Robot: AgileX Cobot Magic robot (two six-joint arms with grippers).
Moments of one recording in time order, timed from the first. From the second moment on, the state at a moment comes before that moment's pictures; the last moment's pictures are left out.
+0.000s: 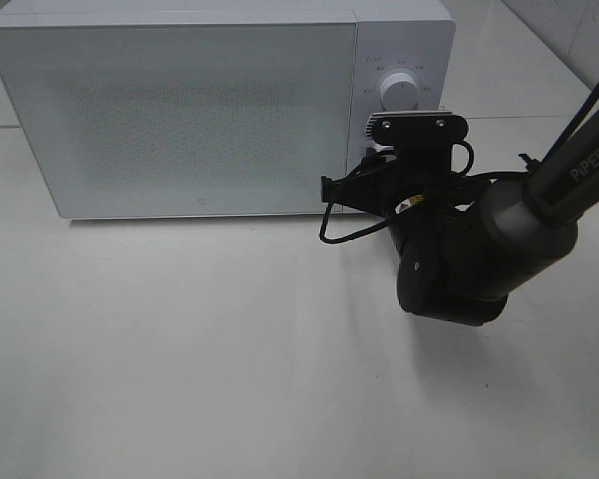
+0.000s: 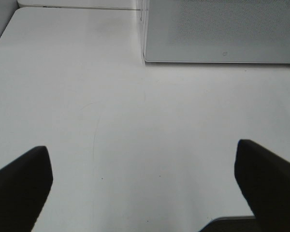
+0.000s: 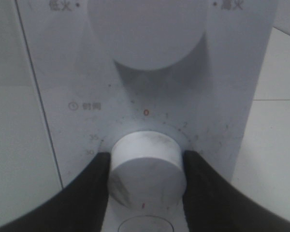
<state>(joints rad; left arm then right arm) 0.01 0.00 -0.52 -0.08 1.08 0.05 0.62 2.13 -0.83 0.70 -1.20 -0.26</state>
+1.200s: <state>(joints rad) 0.01 0.00 -0.52 -0.08 1.08 0.05 0.62 2.13 -0.82 0.68 -1.21 0.50</state>
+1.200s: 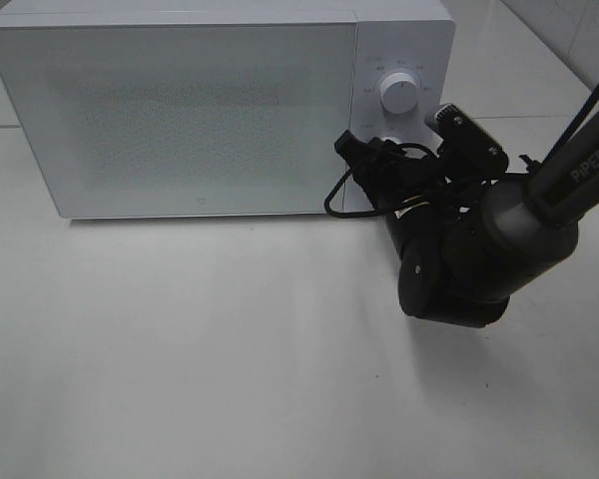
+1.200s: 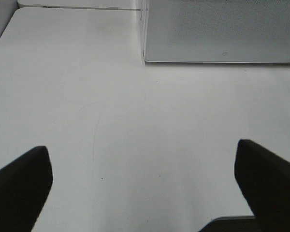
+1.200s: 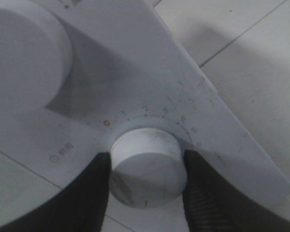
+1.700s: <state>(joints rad) 0.01 0.00 -0.52 -0.08 1.08 0.05 0.63 2.13 -0.82 0.70 -1.22 1.13</state>
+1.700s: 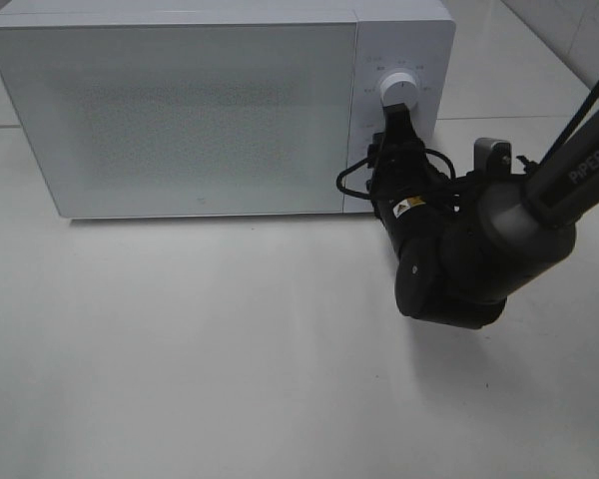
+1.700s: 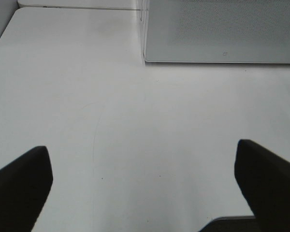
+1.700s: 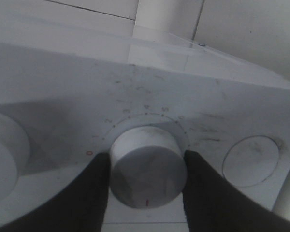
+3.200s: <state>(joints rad) 0.01 0.00 -0.52 -0.08 1.08 0.05 0.63 2.13 -0.82 0.80 -1.21 1.33</state>
